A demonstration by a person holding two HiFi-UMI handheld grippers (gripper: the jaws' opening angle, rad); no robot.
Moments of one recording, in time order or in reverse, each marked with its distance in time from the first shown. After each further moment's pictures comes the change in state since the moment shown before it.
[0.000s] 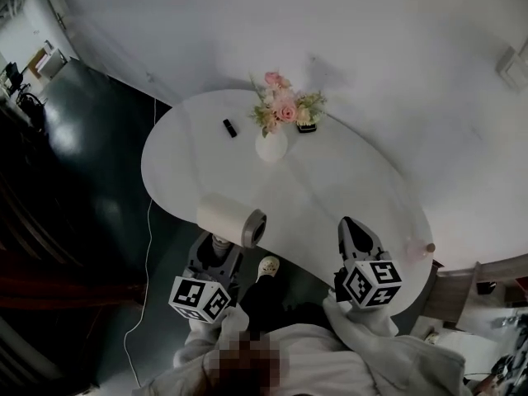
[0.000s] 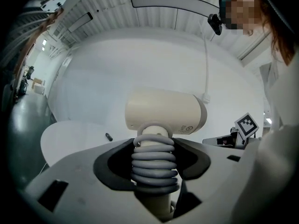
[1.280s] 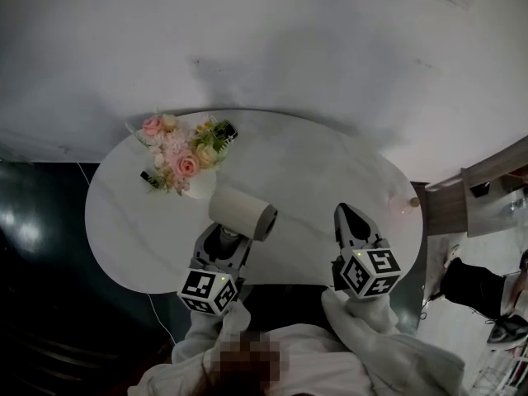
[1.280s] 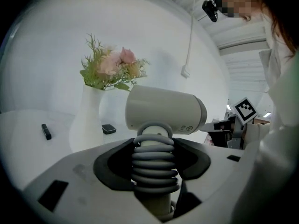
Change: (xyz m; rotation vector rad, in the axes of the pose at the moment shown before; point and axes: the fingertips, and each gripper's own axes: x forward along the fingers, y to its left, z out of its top) left arm 0.183 -0.050 -0.057 0.117 0.325 -0.461; right arm 0.002 -0.110 -0.005 0.185 -0.060 -0.426
